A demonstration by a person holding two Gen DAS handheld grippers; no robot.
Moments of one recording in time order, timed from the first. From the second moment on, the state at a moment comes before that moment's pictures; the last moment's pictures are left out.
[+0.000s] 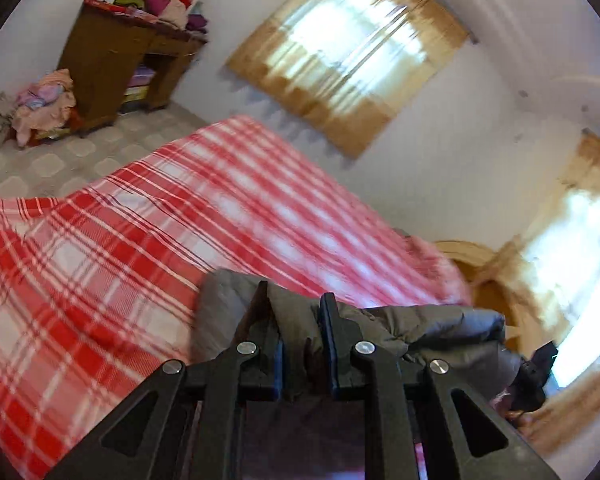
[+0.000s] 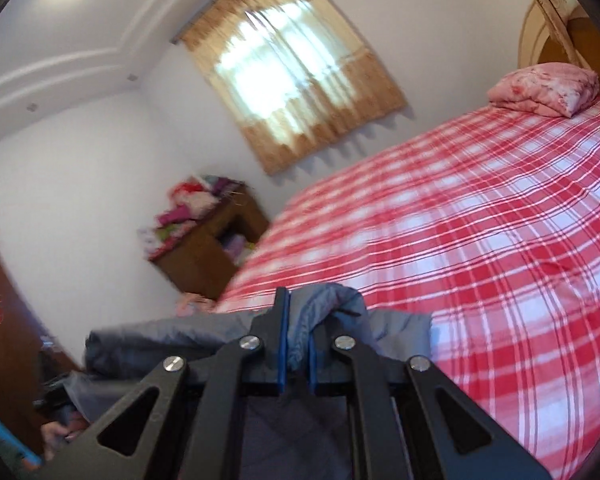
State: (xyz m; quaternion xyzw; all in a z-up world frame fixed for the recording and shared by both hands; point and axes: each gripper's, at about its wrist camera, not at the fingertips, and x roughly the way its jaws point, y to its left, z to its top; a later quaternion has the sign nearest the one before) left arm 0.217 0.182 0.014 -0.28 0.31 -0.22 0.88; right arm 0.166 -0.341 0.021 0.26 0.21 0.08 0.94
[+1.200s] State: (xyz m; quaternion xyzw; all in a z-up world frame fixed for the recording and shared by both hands) left arm 0.284 0.102 -0.026 -0.18 0.35 -0.20 0.90; right arm 0.232 -0.310 -0.030 0.19 0.28 0.02 0.94
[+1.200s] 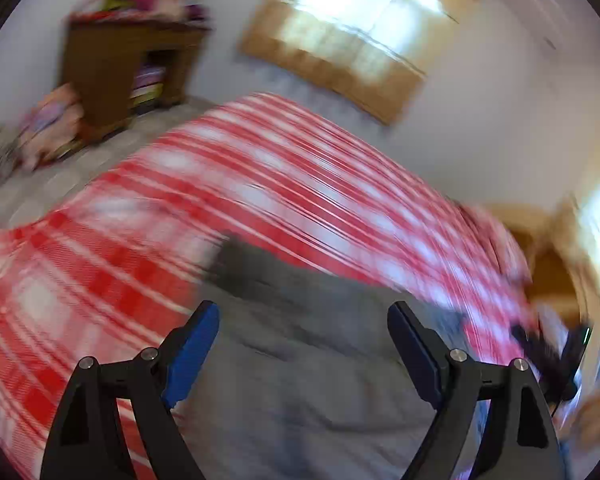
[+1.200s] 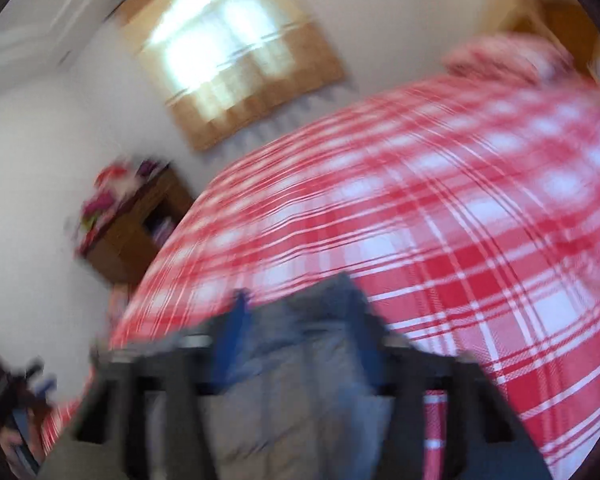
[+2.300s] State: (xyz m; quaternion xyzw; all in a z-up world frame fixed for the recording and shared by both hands) left arm 0.325 -0.038 -0.153 -0.09 0.39 -0.14 0.91; right arm 0.308 -0.196 -0.153 0.14 0.40 0.08 0.90
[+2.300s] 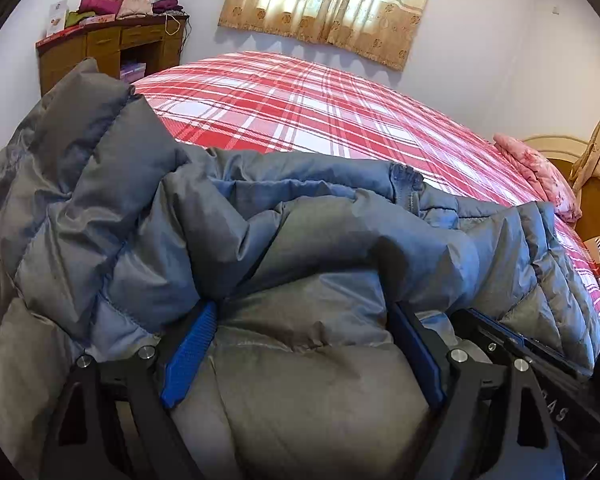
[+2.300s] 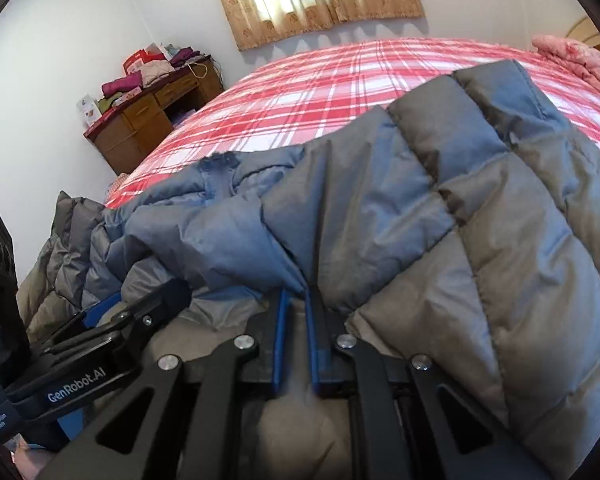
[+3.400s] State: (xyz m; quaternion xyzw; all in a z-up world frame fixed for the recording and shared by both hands) left arm 0.302 -0.035 -0.118 -0.06 0.40 -0.15 0.90; right arm 0.243 -0.285 -0.104 0.16 0.33 -0.03 0.93
